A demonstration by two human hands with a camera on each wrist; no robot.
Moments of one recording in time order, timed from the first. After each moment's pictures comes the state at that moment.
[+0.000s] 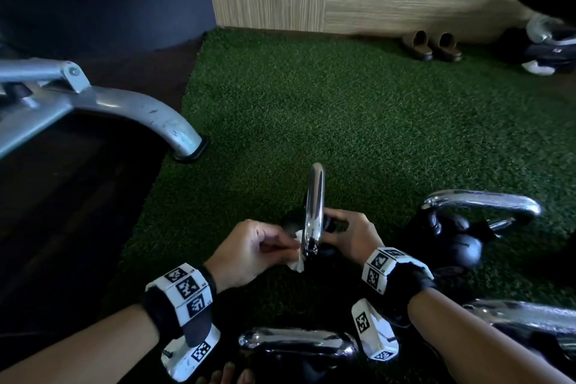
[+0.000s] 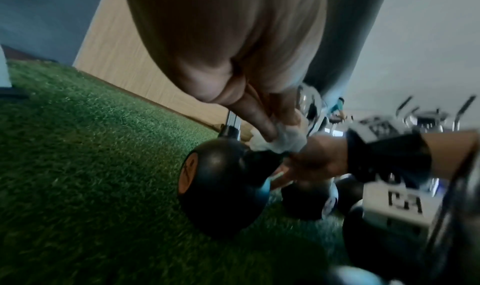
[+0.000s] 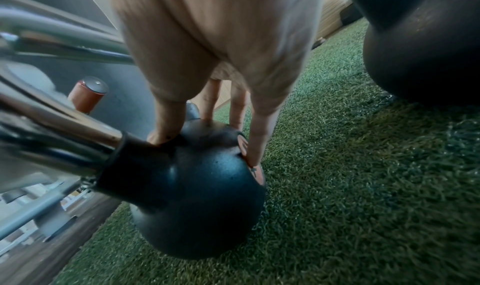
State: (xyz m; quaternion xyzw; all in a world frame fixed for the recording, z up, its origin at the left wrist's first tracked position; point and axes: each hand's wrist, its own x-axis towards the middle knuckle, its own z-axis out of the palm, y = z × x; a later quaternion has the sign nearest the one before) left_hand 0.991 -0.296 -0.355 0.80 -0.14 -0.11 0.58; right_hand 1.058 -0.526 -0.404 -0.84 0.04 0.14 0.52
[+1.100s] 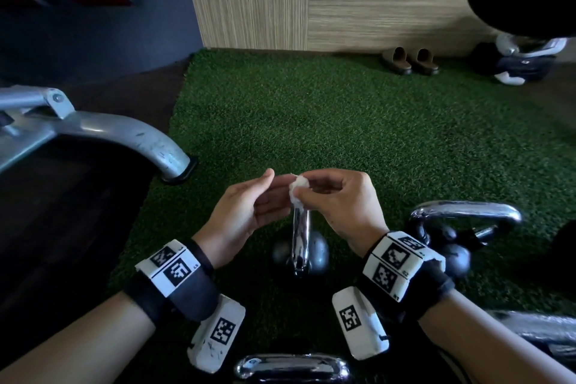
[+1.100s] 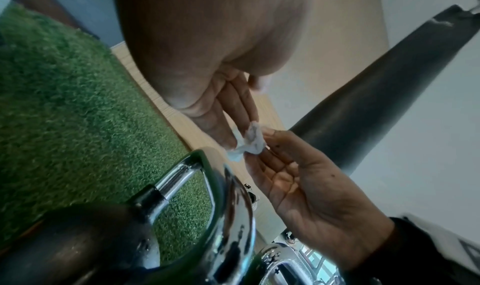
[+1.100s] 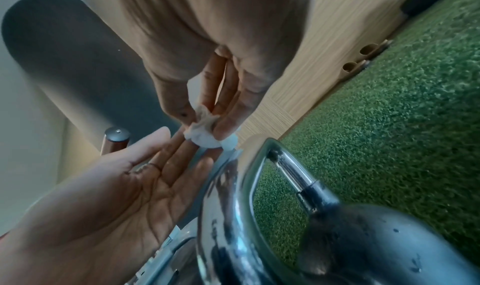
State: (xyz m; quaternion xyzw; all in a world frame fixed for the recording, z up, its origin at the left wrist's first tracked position) left_hand 1.041 -0.320 -0.277 0.60 0.03 -0.11 0.79; right_hand 1.054 -0.501 -0.279 -0.76 -0.06 -0.04 0.64
